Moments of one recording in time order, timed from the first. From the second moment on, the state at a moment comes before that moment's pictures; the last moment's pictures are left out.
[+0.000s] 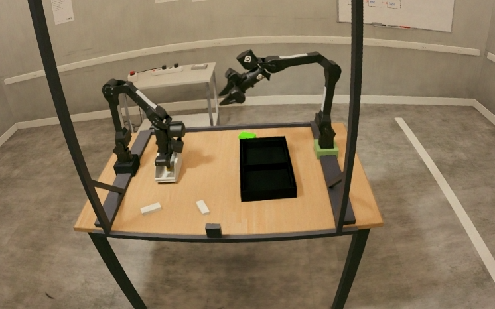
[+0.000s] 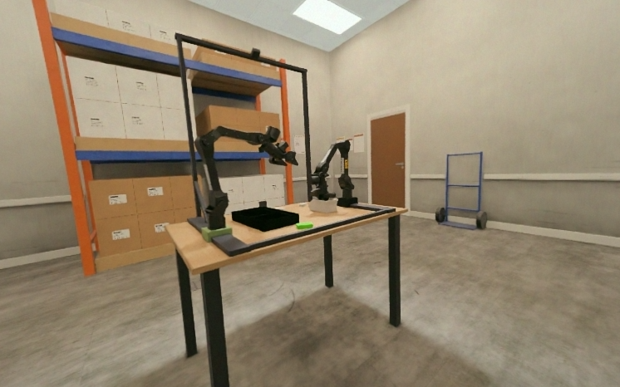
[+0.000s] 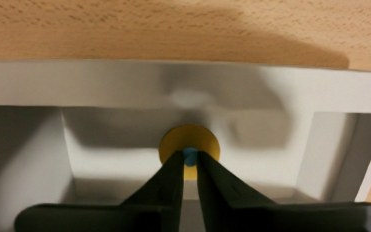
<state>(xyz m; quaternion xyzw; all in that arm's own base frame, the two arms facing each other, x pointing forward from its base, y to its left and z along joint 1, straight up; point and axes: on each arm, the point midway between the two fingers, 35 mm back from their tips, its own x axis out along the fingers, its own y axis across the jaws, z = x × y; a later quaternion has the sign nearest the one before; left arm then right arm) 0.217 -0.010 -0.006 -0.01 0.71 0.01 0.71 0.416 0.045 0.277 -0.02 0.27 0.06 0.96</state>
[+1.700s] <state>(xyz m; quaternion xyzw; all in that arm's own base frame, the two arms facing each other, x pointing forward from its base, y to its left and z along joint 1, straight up) 0.220 -0.010 0.000 -0.01 0.70 0.01 0.71 0.416 0.045 0.277 -0.02 0.27 0.06 0.96</state>
